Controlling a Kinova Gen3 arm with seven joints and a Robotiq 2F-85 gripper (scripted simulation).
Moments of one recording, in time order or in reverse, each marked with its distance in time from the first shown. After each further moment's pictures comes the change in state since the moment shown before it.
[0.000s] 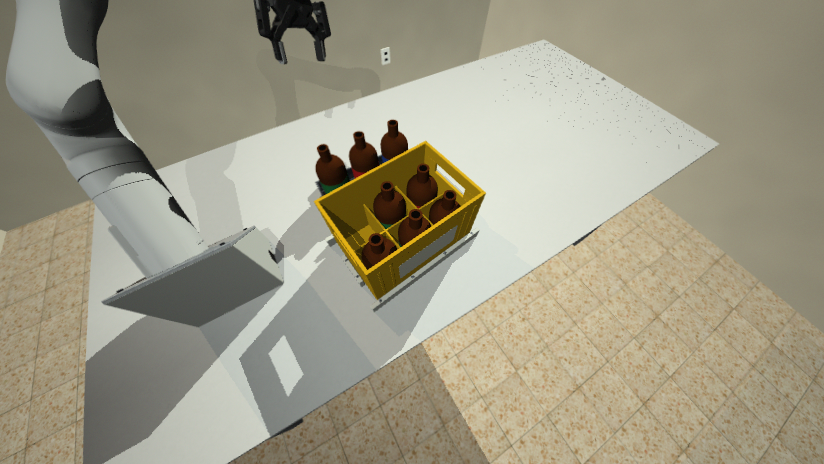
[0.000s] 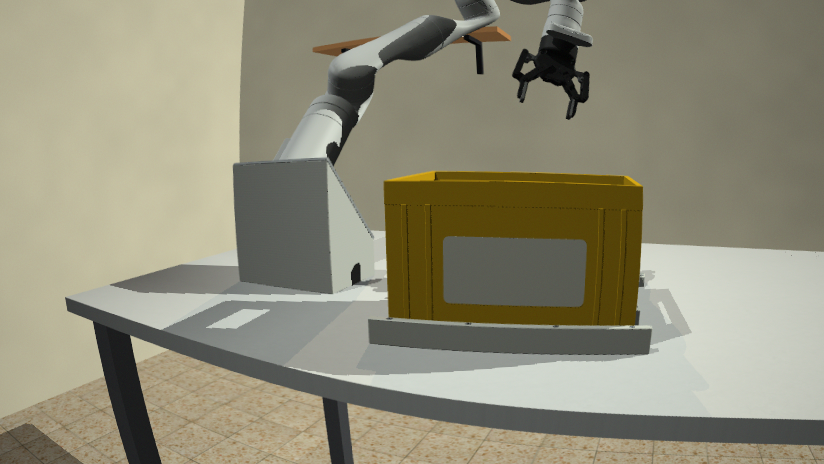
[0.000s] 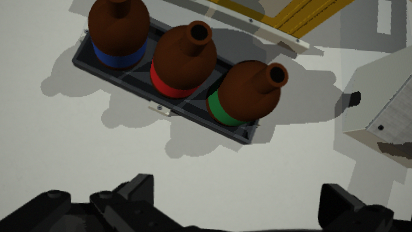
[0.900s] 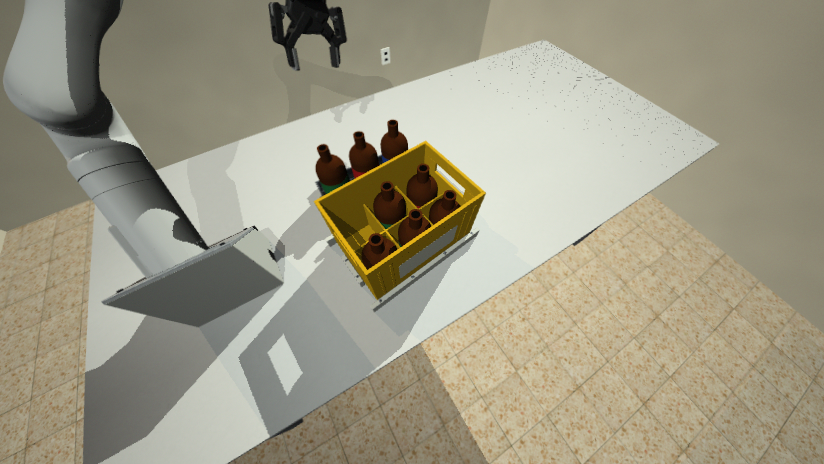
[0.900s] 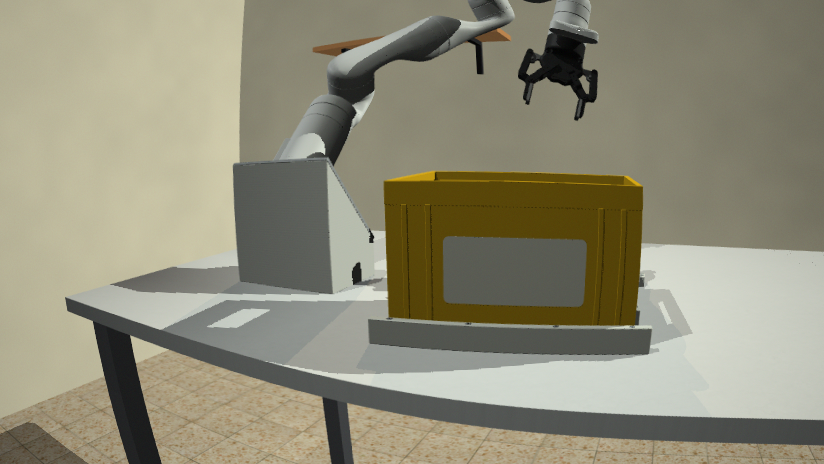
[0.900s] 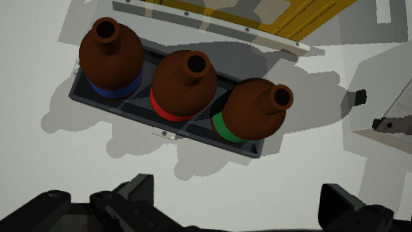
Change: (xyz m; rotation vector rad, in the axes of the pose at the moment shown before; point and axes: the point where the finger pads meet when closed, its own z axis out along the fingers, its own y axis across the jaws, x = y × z) arm 0.034 -0.008 0.010 0.006 -0.041 0.109
